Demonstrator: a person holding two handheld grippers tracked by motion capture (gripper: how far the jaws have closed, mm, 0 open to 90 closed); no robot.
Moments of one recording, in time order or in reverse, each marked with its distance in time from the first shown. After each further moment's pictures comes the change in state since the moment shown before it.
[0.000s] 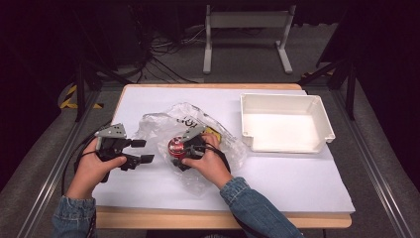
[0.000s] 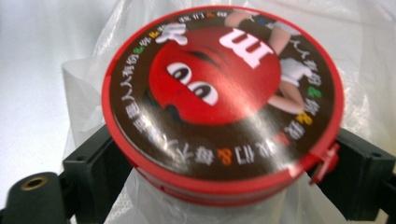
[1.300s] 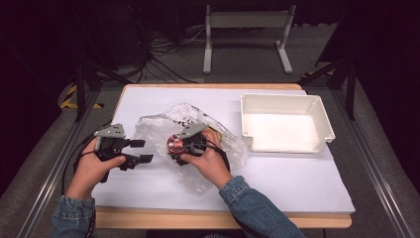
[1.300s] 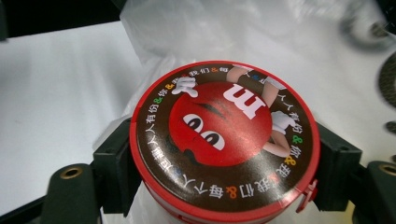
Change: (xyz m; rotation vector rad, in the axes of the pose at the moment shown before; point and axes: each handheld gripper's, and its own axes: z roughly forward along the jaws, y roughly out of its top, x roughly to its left) left arm 0.004 -0.003 0.000 0.001 0.001 -0.015; right arm 0.010 0.021 -0.025 -0.102 -0.036 -0.047
